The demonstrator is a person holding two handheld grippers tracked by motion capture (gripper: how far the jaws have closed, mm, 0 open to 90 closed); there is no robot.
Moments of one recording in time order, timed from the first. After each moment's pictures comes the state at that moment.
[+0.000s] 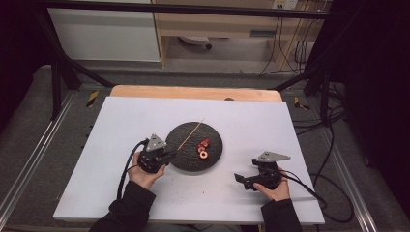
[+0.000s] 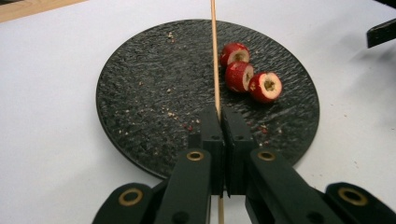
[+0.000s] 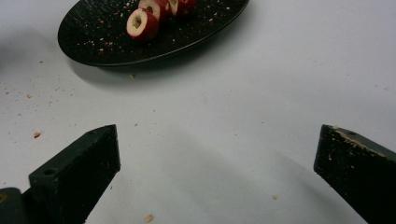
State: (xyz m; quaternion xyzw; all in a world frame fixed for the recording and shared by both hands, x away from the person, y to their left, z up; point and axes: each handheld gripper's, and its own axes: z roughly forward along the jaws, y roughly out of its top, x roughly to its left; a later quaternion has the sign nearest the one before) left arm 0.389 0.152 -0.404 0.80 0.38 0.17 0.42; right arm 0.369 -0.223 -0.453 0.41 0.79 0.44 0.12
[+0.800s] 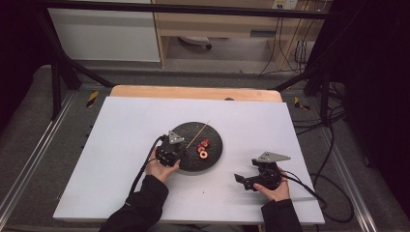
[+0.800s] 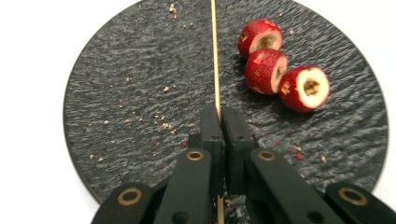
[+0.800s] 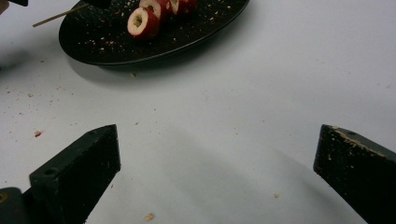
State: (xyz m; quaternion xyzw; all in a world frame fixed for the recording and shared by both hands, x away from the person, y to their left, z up) left arm 0.422 0.110 -0.428 0.82 0.41 0.18 0.35; right arm 0.369 -0.223 -0.454 0.41 0.79 0.44 0.11
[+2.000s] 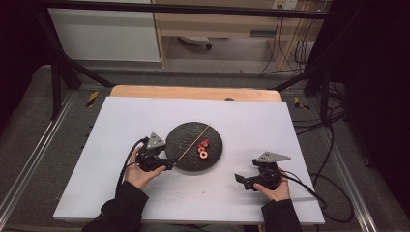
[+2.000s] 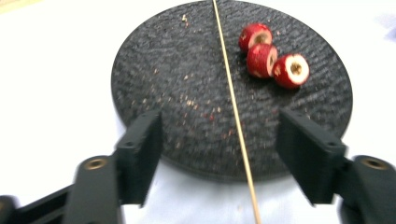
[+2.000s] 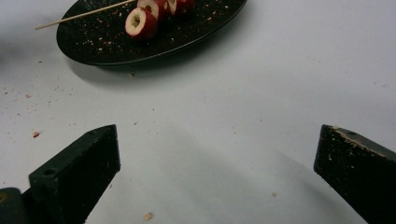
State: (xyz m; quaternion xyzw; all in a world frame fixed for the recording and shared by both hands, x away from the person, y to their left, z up) left arm 0.395 0.168 -0.409 0.82 0.37 0.17 0.39; right arm 0.368 -0.224 -0.454 0.41 0.79 0.44 0.12
